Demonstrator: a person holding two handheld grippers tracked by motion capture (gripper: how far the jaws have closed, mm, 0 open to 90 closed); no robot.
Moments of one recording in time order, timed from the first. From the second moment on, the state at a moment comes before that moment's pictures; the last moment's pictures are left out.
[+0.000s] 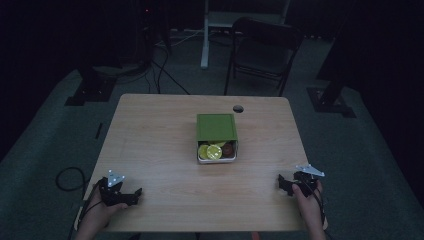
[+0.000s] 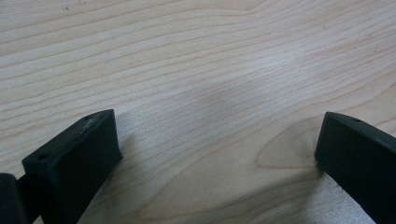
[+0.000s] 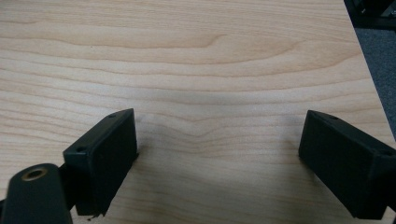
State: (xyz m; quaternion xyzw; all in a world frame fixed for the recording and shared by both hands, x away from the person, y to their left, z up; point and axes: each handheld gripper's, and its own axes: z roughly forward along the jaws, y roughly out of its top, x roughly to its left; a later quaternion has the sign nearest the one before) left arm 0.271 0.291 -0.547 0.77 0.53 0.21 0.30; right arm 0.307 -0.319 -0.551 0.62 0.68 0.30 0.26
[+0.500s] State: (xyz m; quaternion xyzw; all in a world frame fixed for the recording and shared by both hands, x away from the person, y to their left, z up) left arm 0.268 0.285 -0.546 0.79 0.49 0.21 0.30; right arm 0.307 -0.318 -0.551 0.62 0.68 0.30 0.26
